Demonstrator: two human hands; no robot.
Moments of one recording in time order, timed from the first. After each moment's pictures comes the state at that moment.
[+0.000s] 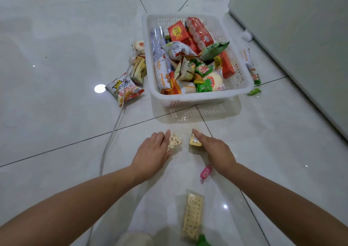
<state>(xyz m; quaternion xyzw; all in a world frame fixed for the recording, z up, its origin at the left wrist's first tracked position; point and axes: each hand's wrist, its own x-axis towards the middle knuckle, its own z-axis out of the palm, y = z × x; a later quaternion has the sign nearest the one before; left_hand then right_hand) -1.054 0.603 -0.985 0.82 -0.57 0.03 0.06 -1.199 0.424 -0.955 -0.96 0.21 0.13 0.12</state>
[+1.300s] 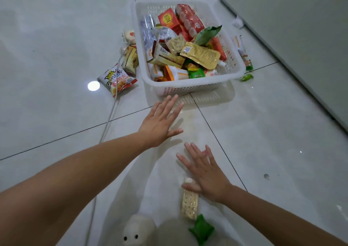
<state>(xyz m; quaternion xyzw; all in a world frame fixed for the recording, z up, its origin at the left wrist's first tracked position) -1.037 0.559 -0.962 0.78 -0.62 -0.05 0.01 -1.271 0.491 -0.998 -0.99 0.07 0.09 0.07</state>
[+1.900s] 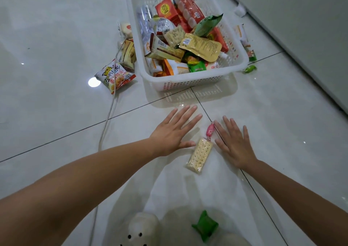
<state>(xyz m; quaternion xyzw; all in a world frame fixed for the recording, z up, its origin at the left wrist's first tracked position) -1.068 0.554 -0.974 0.71 -0.70 -0.07 0.01 -1.276 0.403 -0.993 -0.94 0.31 0.13 0.12</state>
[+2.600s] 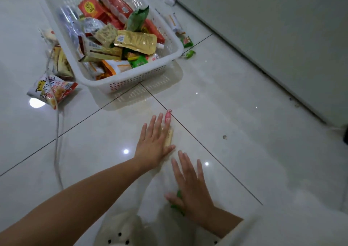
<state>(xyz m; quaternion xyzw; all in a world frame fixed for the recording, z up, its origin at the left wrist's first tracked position) -1.146 0.555 -0.996 0.74 -0.65 -0.14 0.03 -1.338 0.587 -0.971 -0.92 0.36 0.03 0.14</state>
